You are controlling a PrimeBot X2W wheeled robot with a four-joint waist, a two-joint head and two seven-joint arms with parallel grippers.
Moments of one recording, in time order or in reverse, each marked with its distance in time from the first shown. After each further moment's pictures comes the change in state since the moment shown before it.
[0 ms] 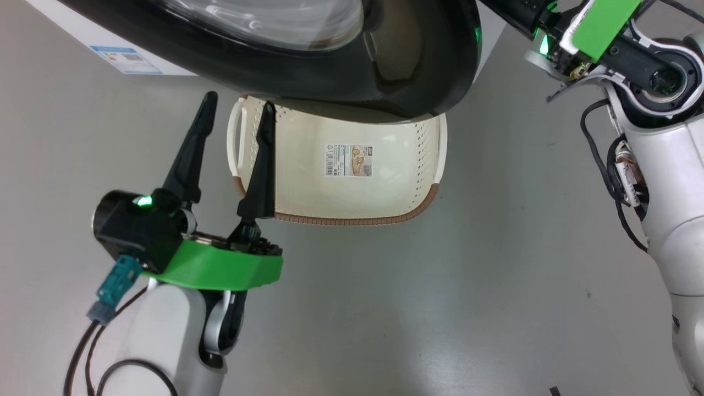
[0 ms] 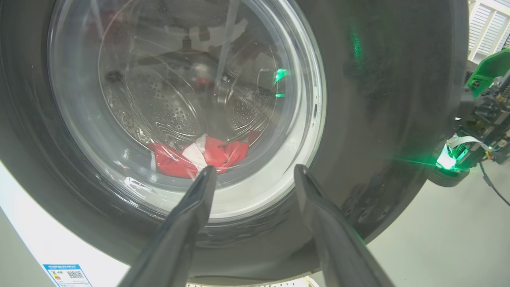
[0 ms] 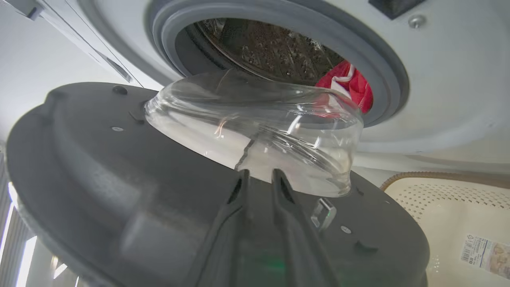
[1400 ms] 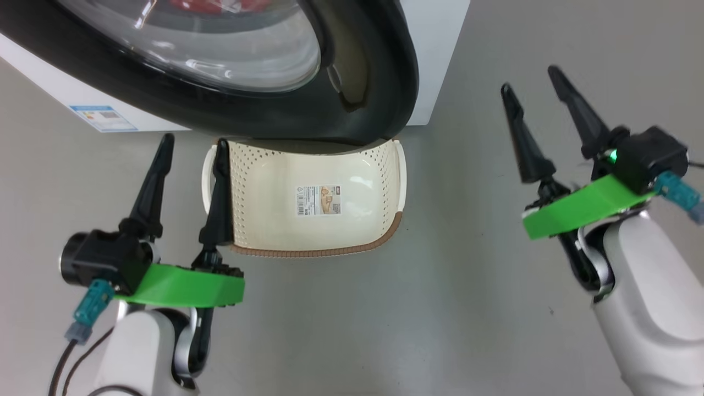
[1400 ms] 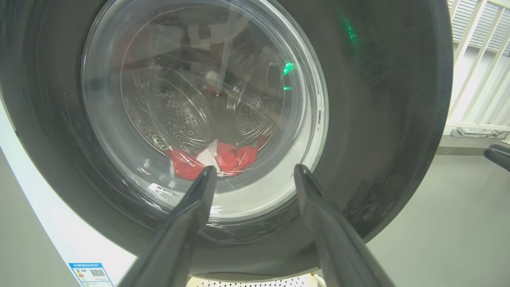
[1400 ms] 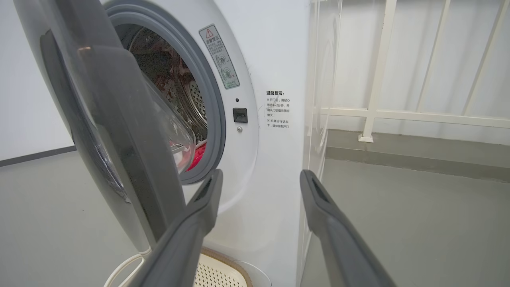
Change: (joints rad) left arm 0.092 0.001 0.132 0.051 0.062 -0.036 0.000; right arm 0.479 0.006 -0.061 -0.120 -1.178 0.001 -0.881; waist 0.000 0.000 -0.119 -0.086
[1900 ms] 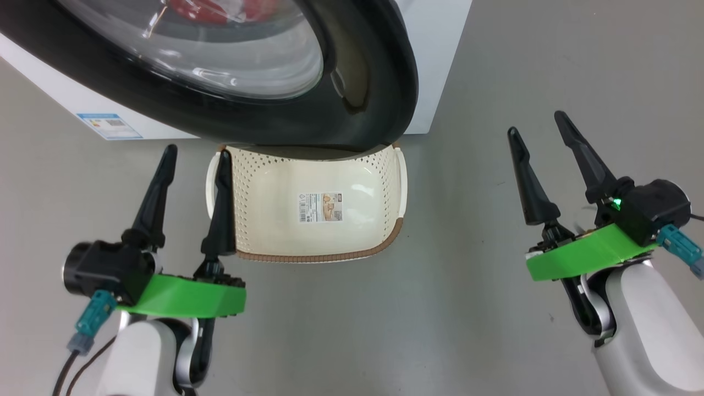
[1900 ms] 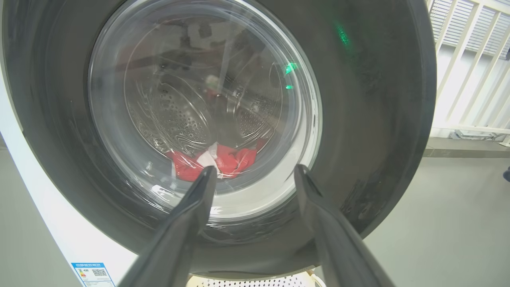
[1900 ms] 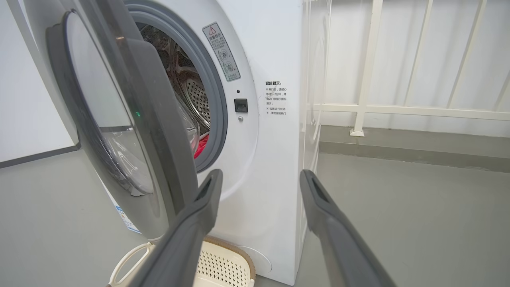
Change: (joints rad) left arm 0.036 0.000 -0.003 -0.022 -0.002 0.000 0.000; right arm 0.175 0.042 -0.072 -0.123 -0.066 0.000 0.000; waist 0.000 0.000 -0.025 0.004
